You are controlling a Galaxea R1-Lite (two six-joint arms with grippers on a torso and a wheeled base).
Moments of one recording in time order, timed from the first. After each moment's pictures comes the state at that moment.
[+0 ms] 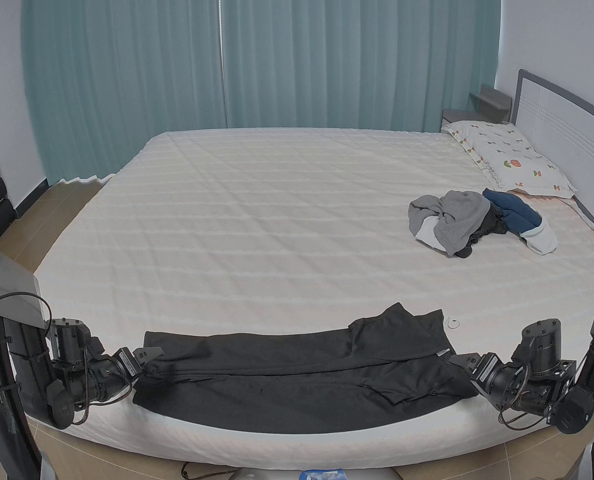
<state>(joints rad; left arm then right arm) 0.06 2.21 -0.14 -1.41 -0.29 -0.65 0.32 1.96 -0.06 -1.23 -0.07 1.00</state>
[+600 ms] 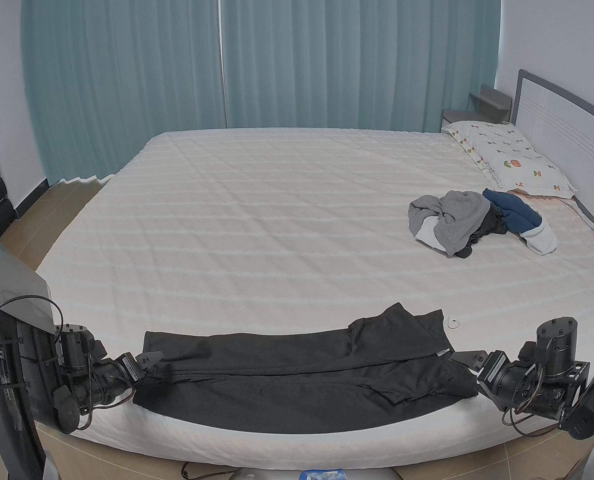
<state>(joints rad) 0.06 2.29 -0.13 -1.52 -0.25 -0.58 0.35 1.83 -0.02 -1.22 -0.03 1.01</state>
